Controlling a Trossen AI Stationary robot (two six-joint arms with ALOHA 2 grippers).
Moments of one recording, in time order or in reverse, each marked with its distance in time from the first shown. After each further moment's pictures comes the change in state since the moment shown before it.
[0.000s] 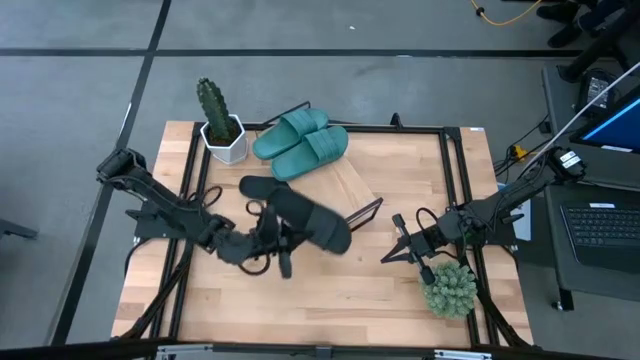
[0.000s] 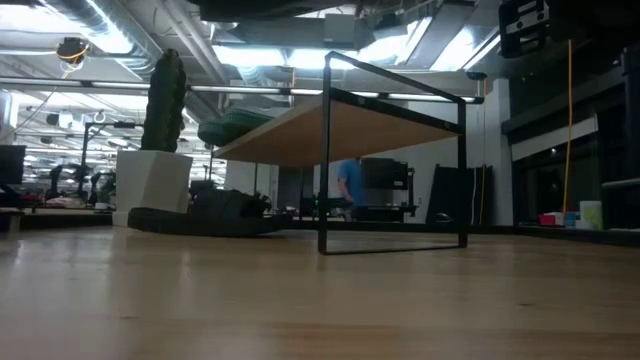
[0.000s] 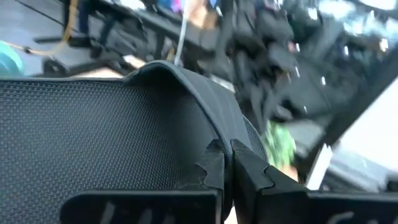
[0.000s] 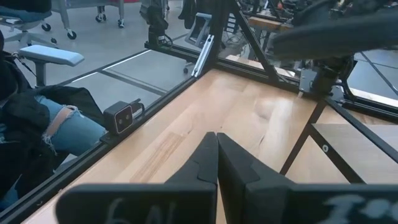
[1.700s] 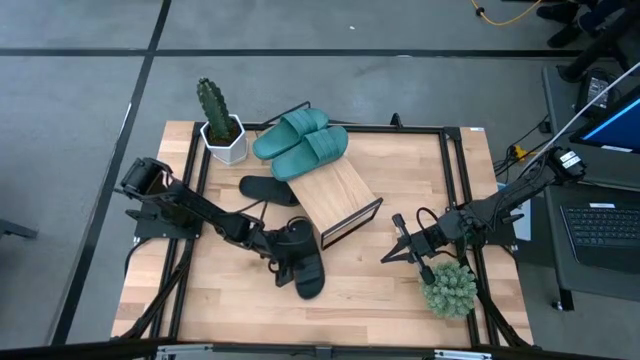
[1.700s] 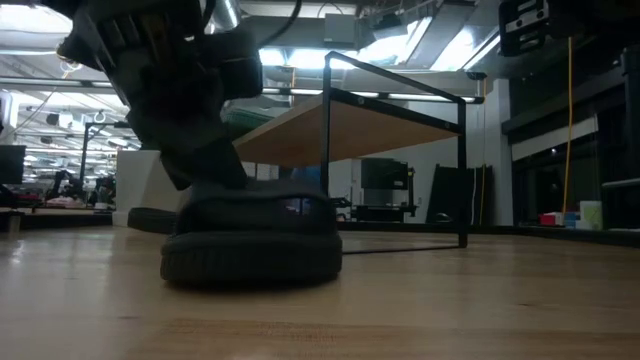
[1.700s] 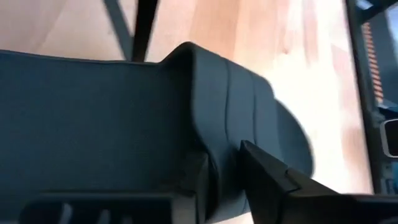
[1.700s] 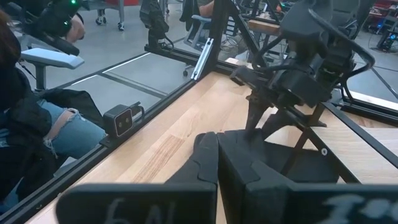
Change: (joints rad) left arm 0.194 0.257 -0.209 -0.086 0.811 -0.086; right arm 0.000 0.000 -0.001 0.013 0.000 -0.001
